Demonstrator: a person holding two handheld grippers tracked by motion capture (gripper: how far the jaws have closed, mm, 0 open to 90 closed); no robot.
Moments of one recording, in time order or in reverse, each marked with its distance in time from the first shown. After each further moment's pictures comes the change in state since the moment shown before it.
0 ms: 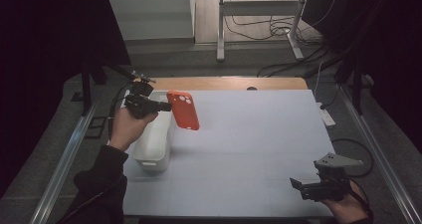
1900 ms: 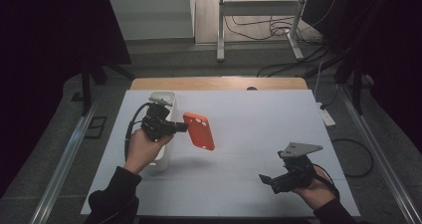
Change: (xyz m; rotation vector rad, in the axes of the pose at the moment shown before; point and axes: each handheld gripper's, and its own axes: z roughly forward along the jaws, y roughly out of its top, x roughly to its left) left arm -0.038 -0.041 0.041 0.002 -0.085 0.074; right arm 0.043 0.047 0.043 -0.004 0.212 -0.164
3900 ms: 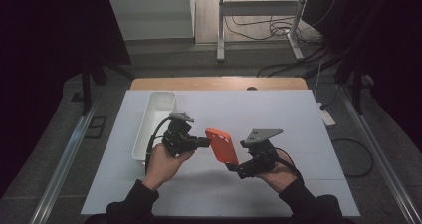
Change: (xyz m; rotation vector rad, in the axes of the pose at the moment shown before) left arm -0.052 -0.014 0.035 -0.017 -0.152 0.066; right arm 0.028 0.060 0.062 -0.048 0.156 -0.060
